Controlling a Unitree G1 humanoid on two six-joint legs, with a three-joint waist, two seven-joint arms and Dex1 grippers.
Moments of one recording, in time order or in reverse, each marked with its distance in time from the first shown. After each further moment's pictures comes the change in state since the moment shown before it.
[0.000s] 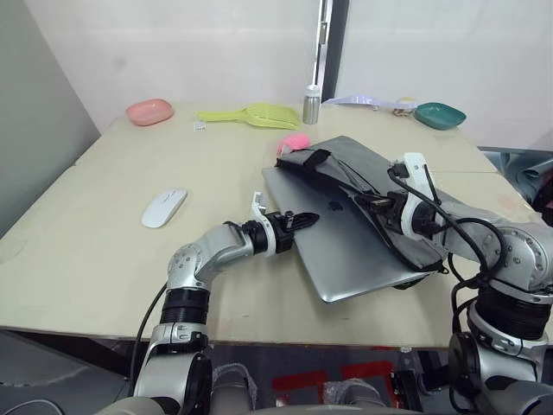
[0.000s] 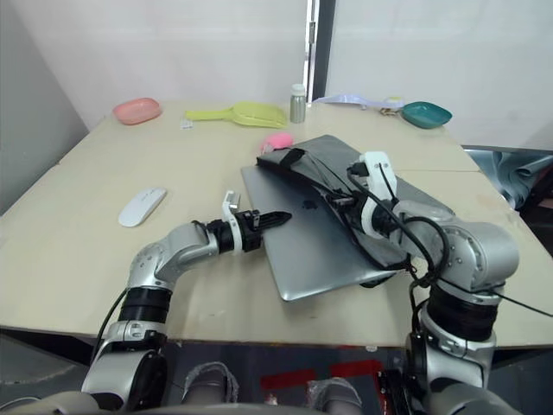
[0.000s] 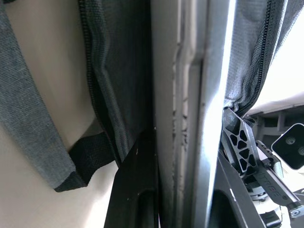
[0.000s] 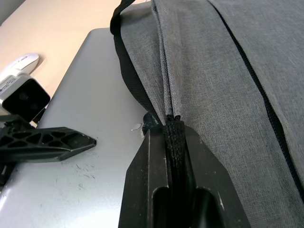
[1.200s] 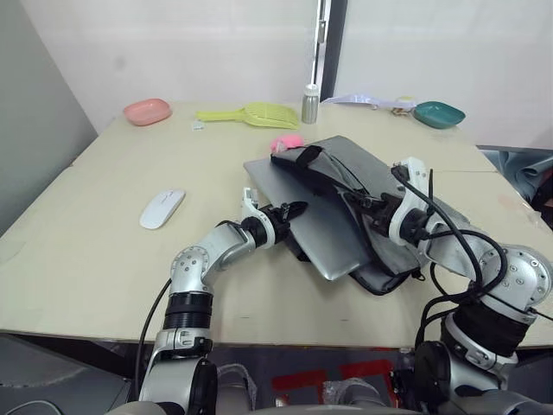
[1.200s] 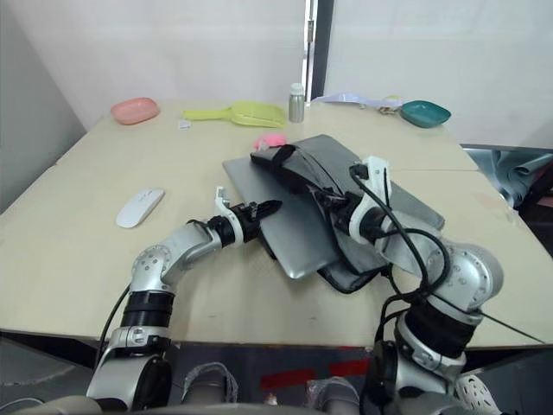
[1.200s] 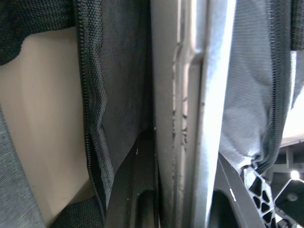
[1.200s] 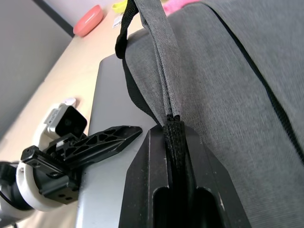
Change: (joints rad) left arm 0.028 -0.040 0.036 -0.066 0.147 -0.160 -0.076; right arm 0.039 0.240 -0.174 -0.030 0.258 0.000 -0.268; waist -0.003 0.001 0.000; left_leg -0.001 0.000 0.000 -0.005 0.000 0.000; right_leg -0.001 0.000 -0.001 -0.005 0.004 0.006
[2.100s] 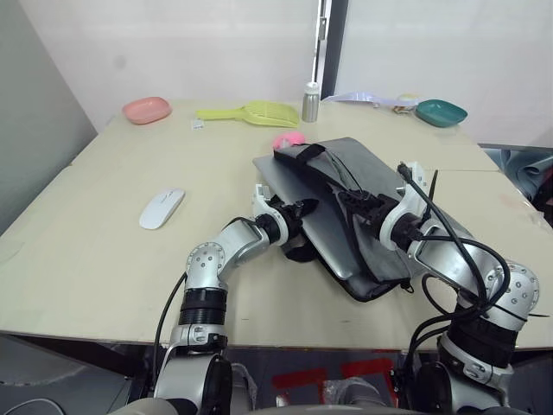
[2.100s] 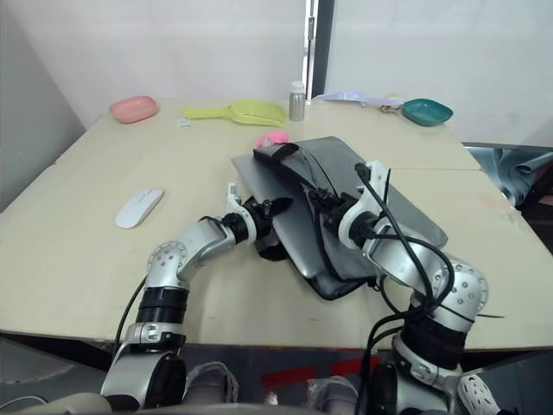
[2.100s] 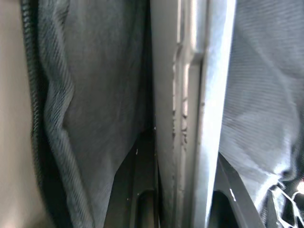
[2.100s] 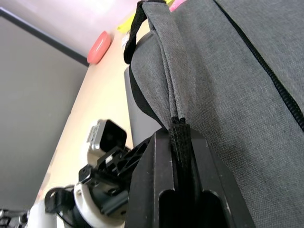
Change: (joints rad) left arm -0.038 -0.074 -0.009 0.001 0.109 0.009 -0.014; right arm 0.125 -0.173 0.213 0.112 0.860 -0.410 -0.751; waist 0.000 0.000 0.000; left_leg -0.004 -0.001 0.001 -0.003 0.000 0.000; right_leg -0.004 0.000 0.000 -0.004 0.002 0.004
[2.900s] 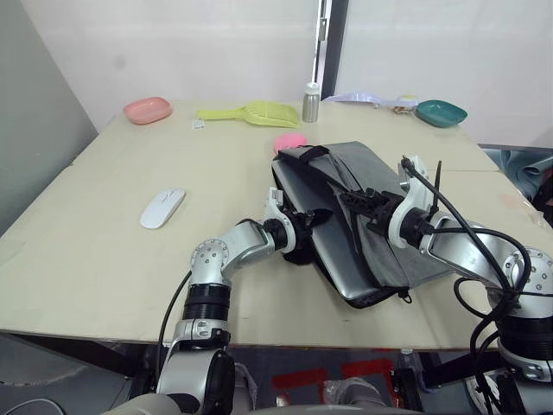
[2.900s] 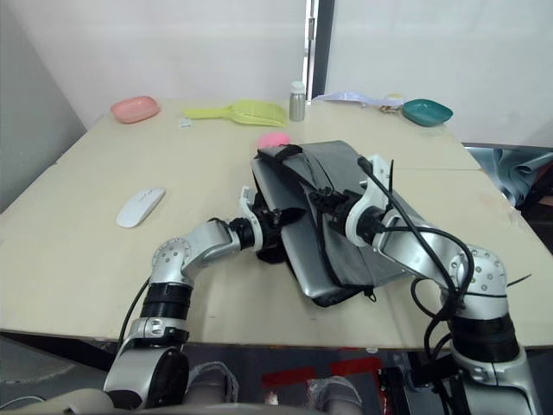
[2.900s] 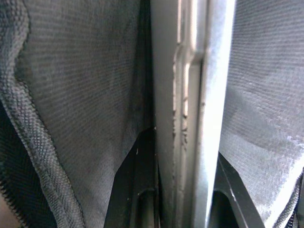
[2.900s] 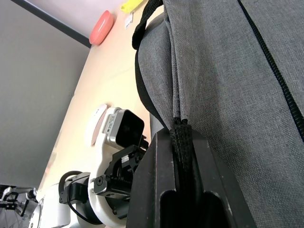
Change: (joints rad) left arm -0.037 -0.019 0.002 0.058 0.022 0.106 -0.009; right arm 0.038 -0.336 0.261 0.006 0.167 -0.340 0.063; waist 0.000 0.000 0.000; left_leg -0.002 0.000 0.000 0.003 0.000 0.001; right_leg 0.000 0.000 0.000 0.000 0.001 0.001
